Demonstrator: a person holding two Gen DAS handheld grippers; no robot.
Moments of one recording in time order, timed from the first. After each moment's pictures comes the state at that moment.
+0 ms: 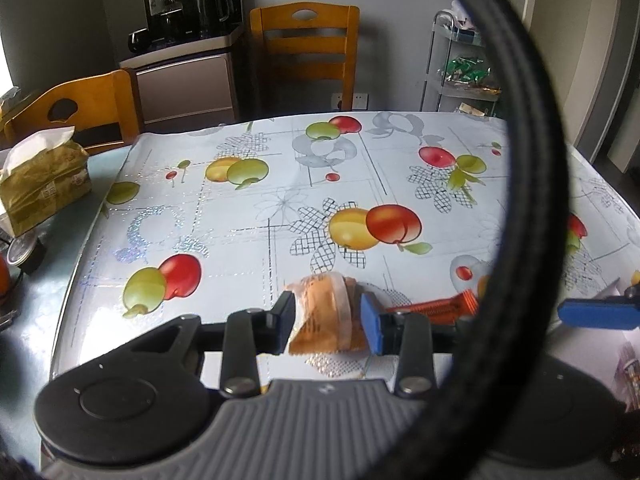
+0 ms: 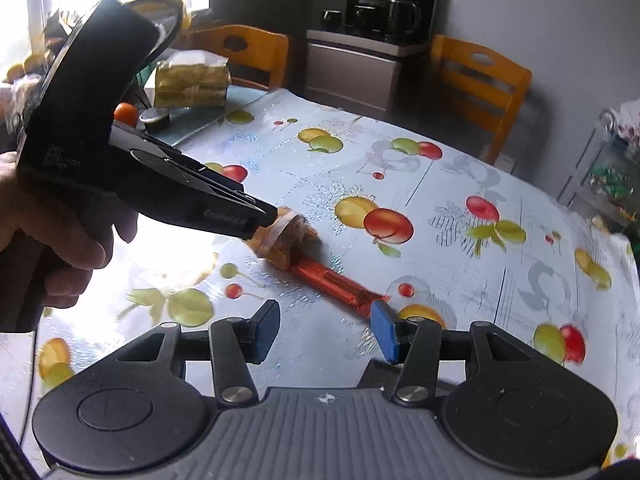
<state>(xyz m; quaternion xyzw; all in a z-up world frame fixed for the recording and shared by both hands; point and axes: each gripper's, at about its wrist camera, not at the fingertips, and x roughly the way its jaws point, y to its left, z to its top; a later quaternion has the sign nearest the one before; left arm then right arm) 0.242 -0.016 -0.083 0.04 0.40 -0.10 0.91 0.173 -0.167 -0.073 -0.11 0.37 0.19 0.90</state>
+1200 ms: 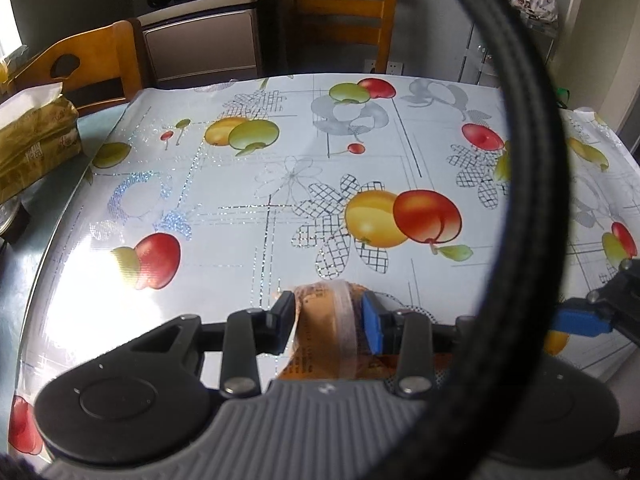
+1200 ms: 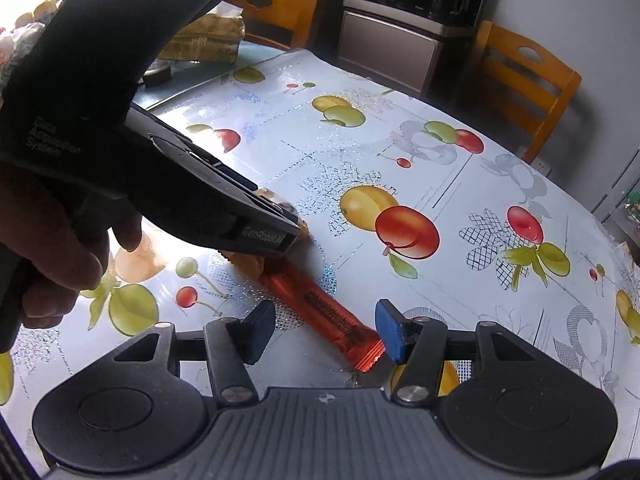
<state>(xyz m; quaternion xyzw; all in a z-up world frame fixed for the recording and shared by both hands) 0.296 -0.035 -0.128 0.02 0.45 -0.05 0.89 0.250 -0.149 -0.123 -0.17 0.40 0.23 0.87</state>
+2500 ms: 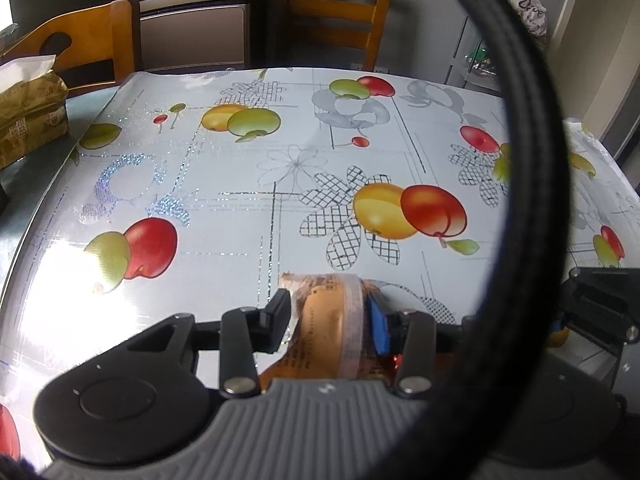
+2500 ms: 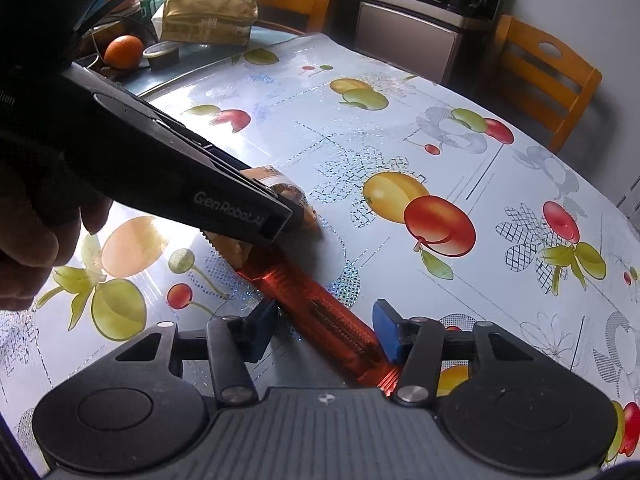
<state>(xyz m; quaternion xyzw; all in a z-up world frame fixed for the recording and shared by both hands) 0.293 -0.006 -0.142 -0.02 0.45 -0.08 0.89 0.265 -0.135 -0.157 -0.17 0.40 0.25 0.86</state>
